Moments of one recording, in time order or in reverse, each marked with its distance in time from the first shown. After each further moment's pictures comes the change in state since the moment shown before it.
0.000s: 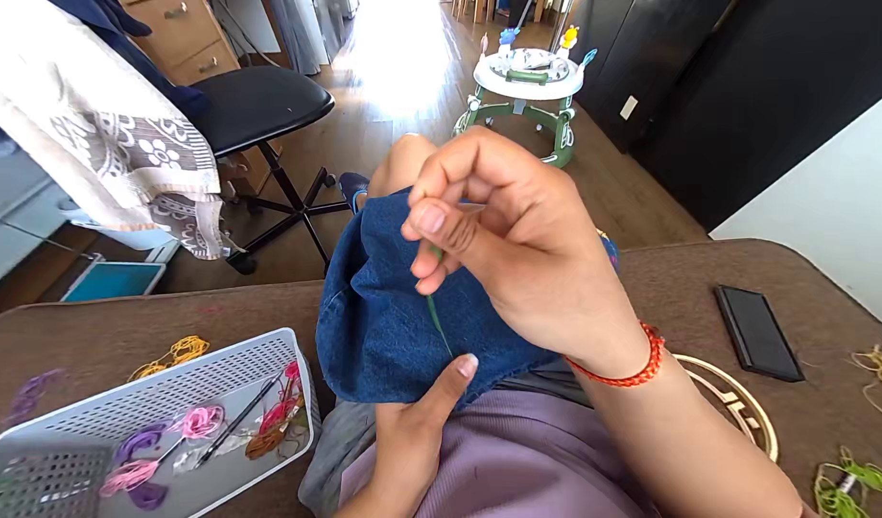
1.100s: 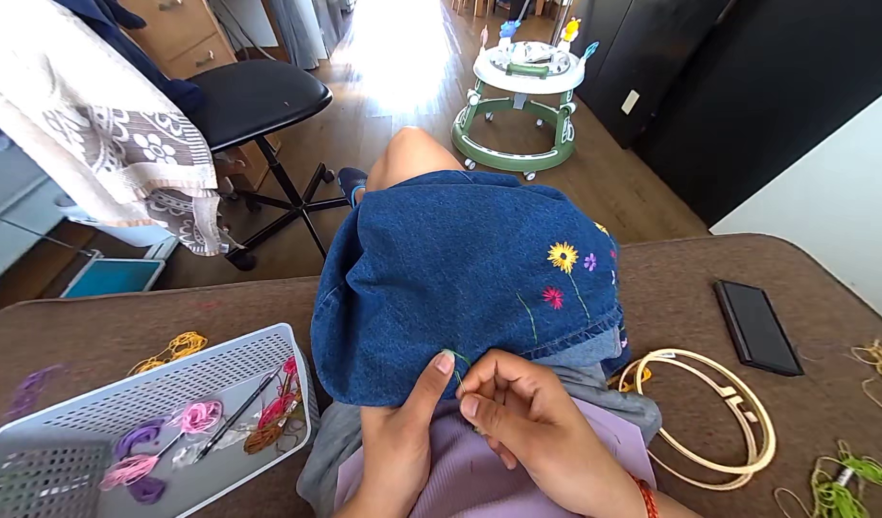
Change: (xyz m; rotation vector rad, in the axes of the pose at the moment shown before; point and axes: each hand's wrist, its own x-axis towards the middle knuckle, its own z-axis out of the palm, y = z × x) left_hand -0.005 -0.001 -0.008 -0.006 0.088 -0.023; right_hand -0.154 0.030 0.017 0.252 0.102 0.573
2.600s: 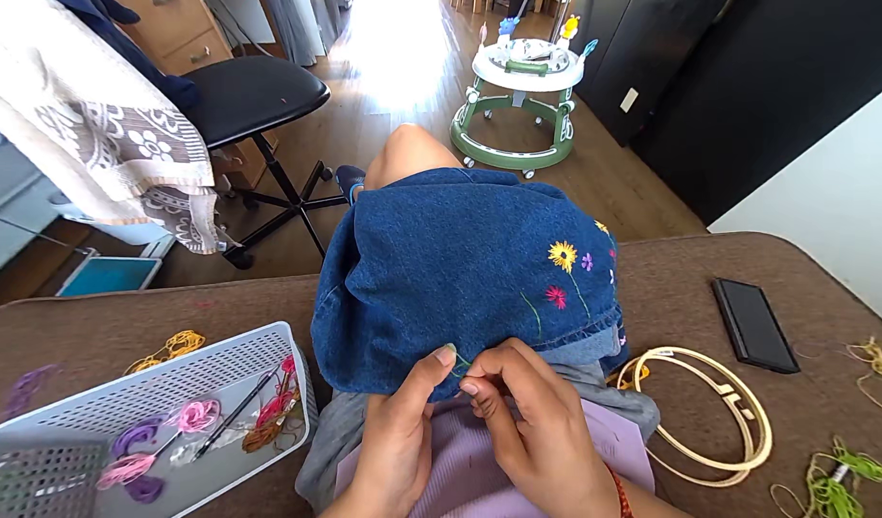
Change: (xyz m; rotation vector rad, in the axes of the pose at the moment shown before) left_hand 0.004 0.017 0.007 -0.063 0.006 -0.321; right_hand 0.005 0.012 0.006 -0.765 0.238 -0.513
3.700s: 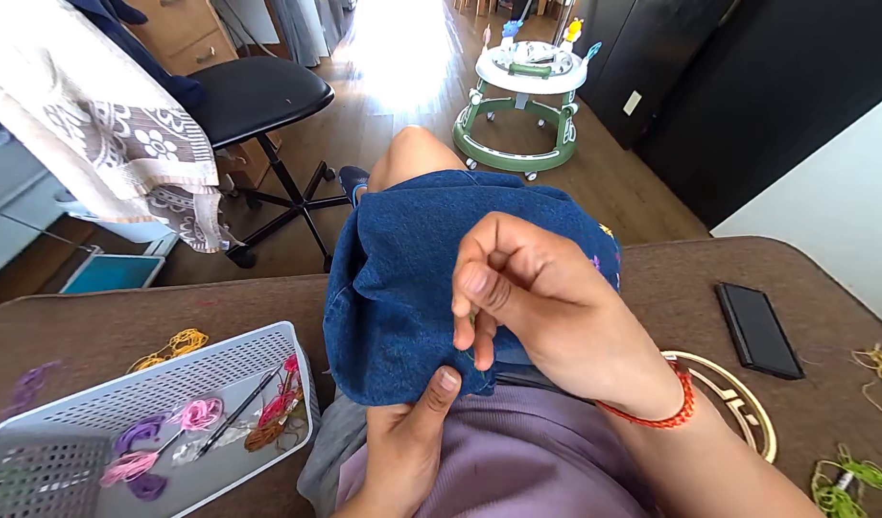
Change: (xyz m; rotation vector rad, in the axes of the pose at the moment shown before) left_hand 0.005 -0.017 -0.014 -0.059 -0.324 0.373; right_hand 0.110 -0.034 -0.040 0.657 -0.314 0.200
